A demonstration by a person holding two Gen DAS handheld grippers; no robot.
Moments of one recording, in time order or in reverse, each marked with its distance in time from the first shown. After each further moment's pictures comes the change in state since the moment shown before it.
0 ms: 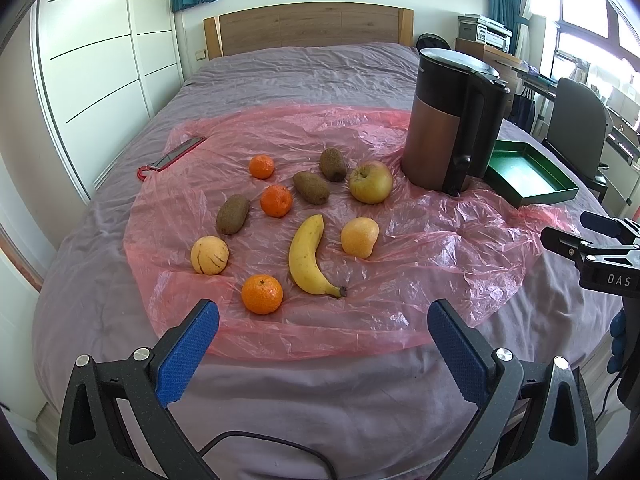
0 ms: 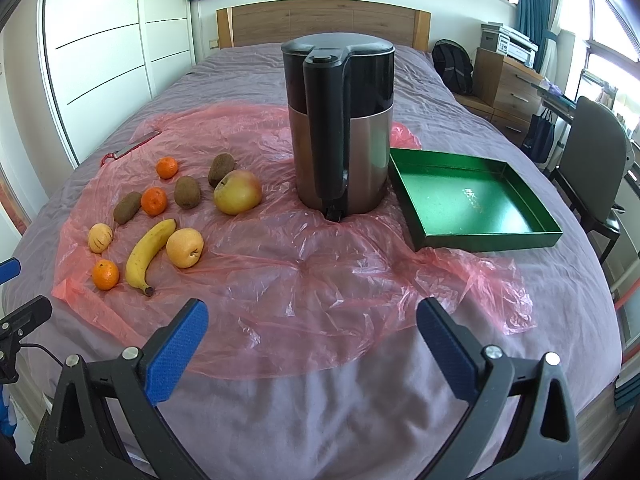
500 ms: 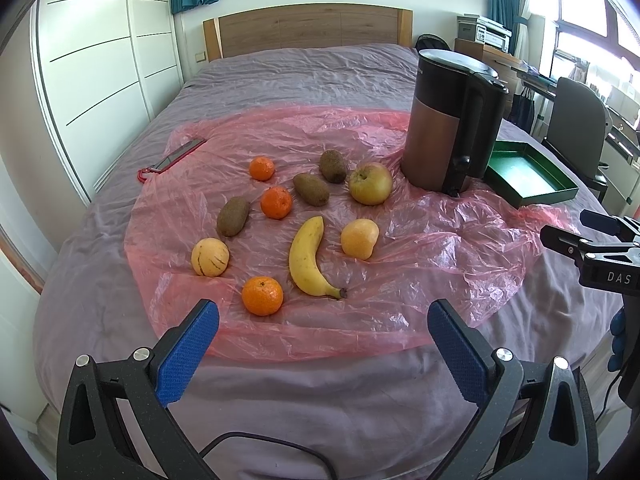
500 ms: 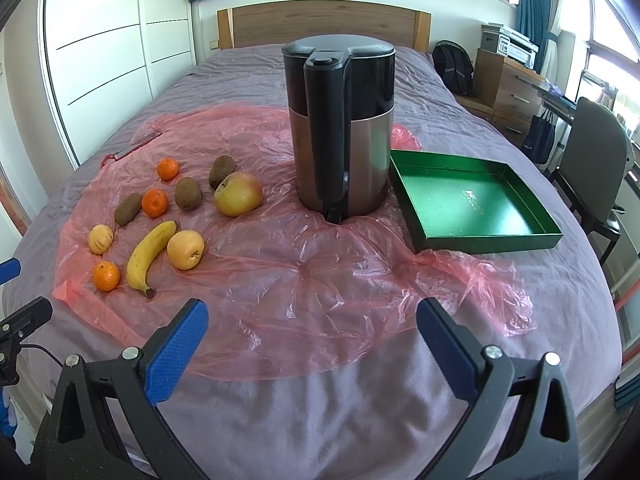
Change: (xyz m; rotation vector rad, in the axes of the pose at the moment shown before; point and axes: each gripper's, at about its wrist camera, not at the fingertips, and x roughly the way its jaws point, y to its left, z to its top) left arm -0.001 0.000 0.002 0.004 -0.003 0.003; right arm 0.001 -0.001 0.000 0.000 -0.001 0.000
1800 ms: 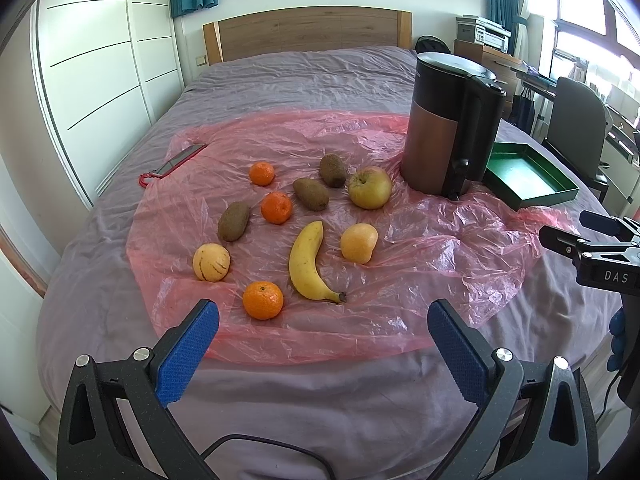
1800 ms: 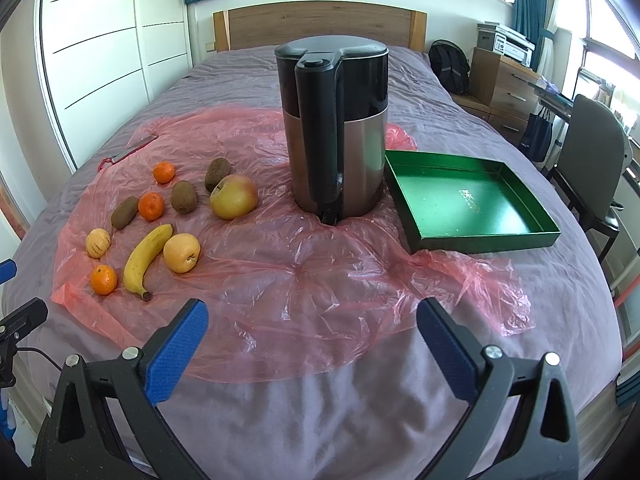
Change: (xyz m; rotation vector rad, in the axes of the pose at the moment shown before) left arm -0.001 0.004 0.005 0.003 -0.006 0.006; right arm 0.001 -0.004 -0.002 0.010 -0.004 -0.004
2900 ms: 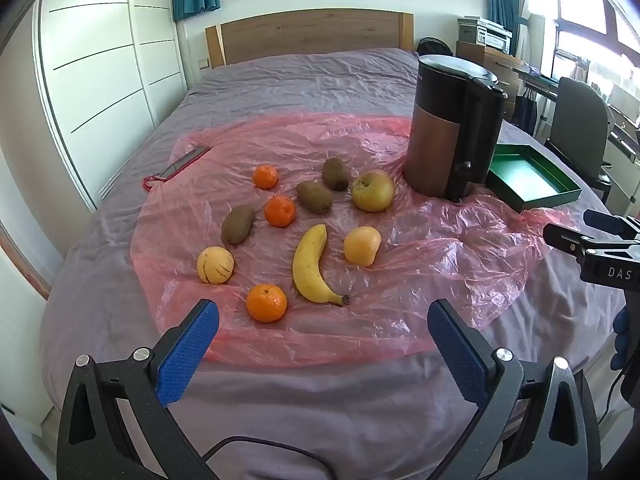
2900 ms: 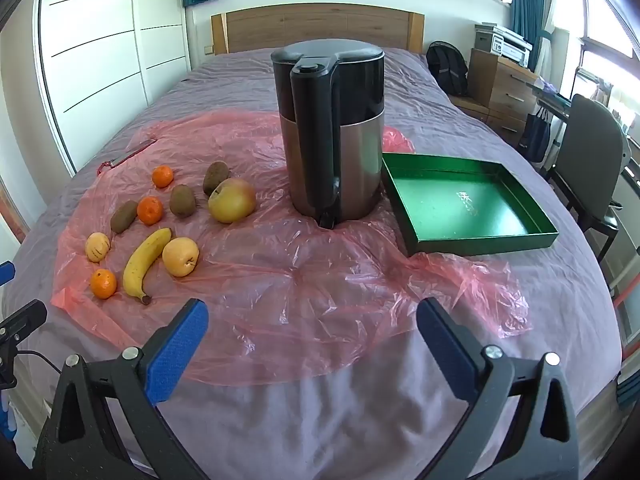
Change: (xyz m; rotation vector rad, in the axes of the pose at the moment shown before) left arm -0.003 0.005 0.005 0.006 -0.008 0.009; right arm -0.003 -0.002 0.004 0.006 -0.002 -0.002
